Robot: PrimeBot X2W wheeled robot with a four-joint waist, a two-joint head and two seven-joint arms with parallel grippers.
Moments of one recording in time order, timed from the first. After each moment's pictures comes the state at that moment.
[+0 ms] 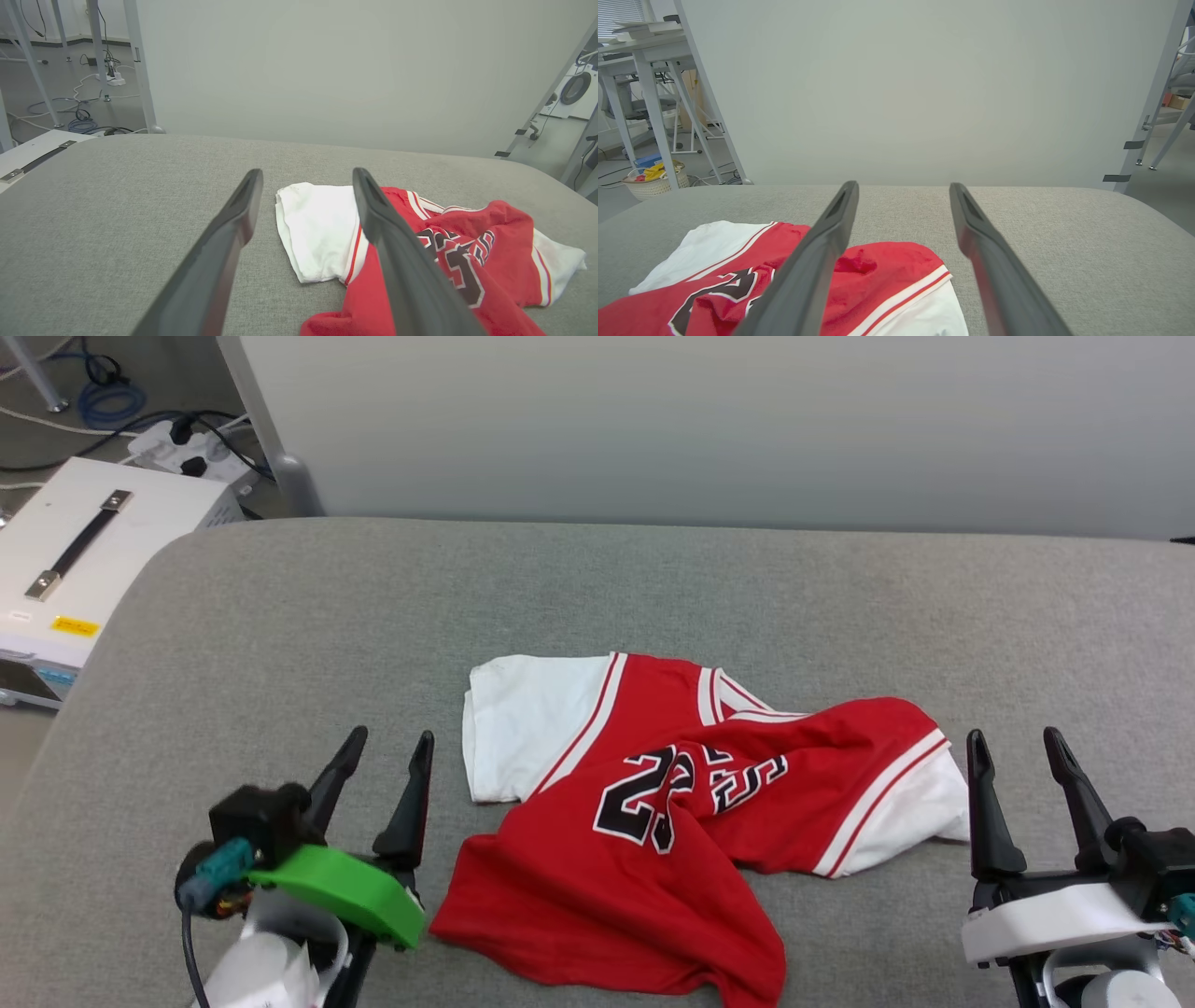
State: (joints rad) left arm -0.10 0.28 -0.25 0.15 -0.48 -0.07 -0.22; right arm 0.02 -0.05 -0.06 0.01 0.14 0.13 -0.26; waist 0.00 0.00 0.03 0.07
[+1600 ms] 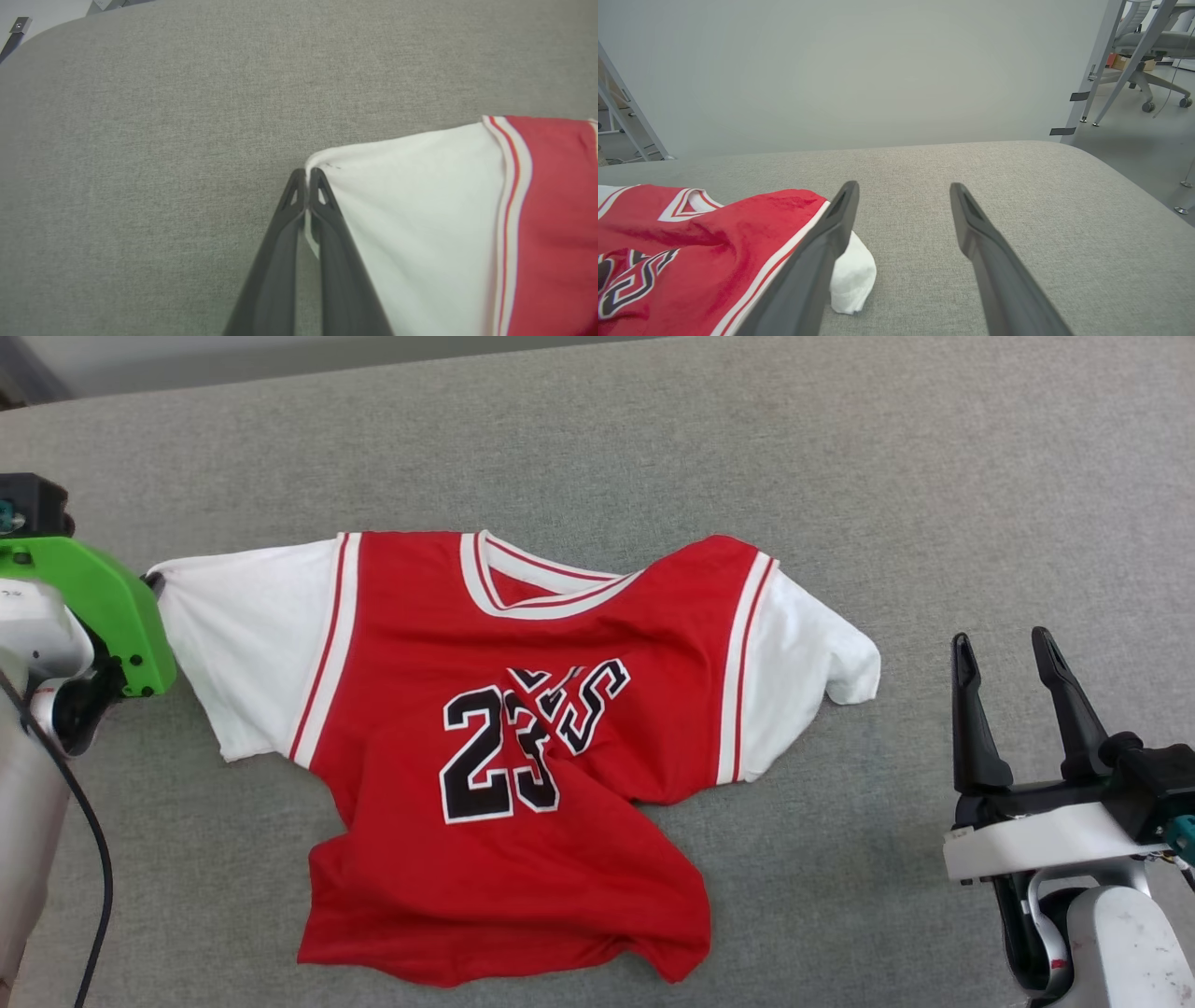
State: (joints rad) left arm -0.82 0.61 -0.46 0.75 -0.78 -0.08 0.35; right arm -0.13 -0.05 -0.03 0.00 0.14 0.13 -0.26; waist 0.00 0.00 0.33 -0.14
